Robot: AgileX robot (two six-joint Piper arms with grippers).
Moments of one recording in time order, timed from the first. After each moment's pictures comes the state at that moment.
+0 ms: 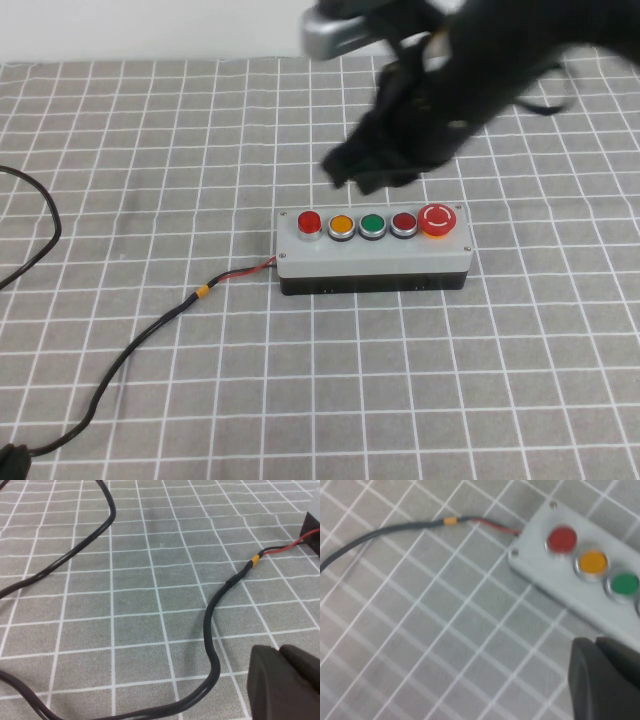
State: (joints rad) right arm 0.67 1.73 -1.79 0.11 1.14 0.02; left arm -0.13 -0.01 0.03 -0.07 0.39 0.12
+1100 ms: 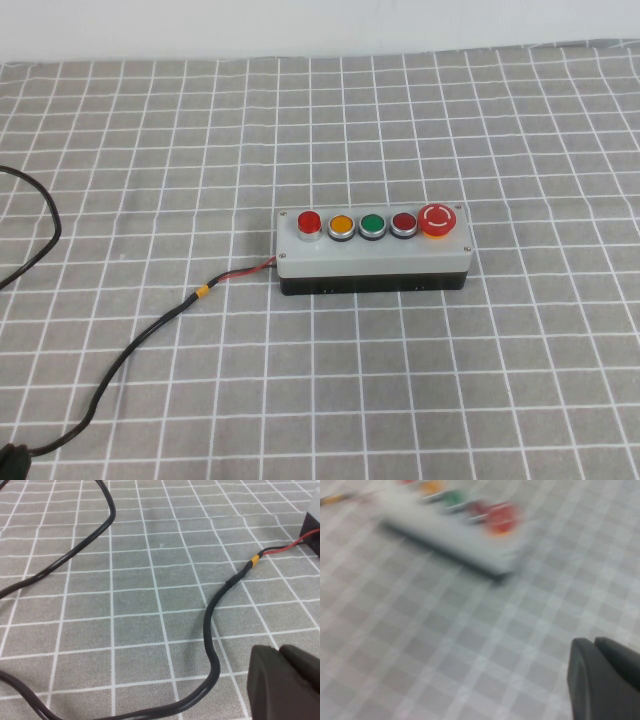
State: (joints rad) right arm 0.49 0.76 -0.75 -0.09 0.70 0.04; left arm -0.13 -0.01 0.03 -0.07 0.39 0.12
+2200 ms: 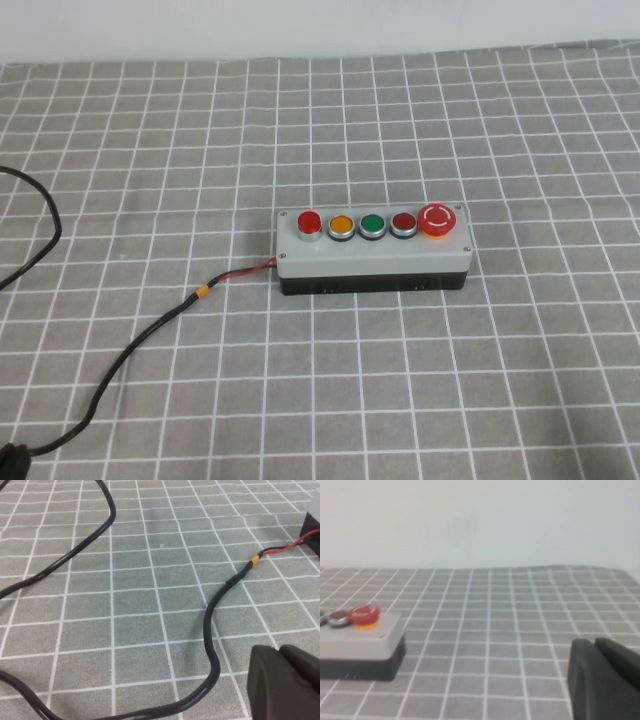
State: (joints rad) right arm 0.09 -0.01 0.02 -0.02 0.08 0.07; left arm -0.13 -0.01 0.03 -0.07 0.39 0.12
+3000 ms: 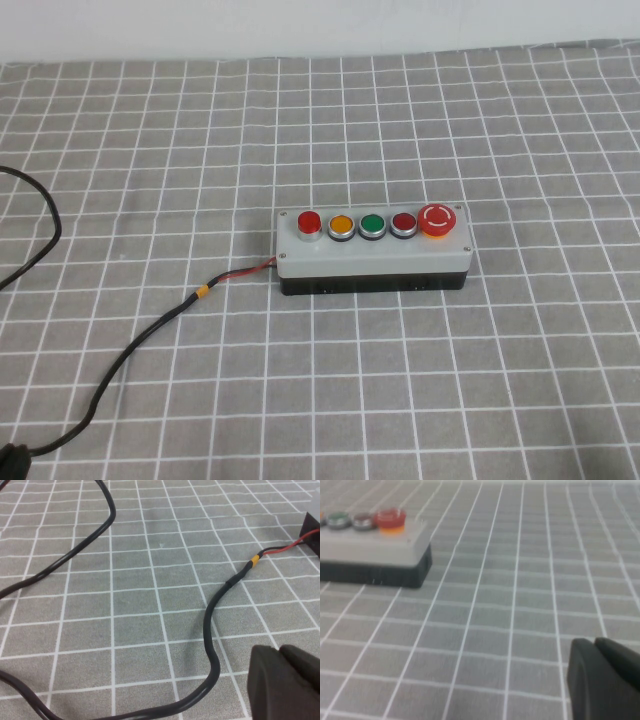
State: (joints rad) right arm 0.11 -0.01 0.02 0.22 0.32 -0.18; left arm -0.13 -0.01 0.03 -0.07 0.39 0.12
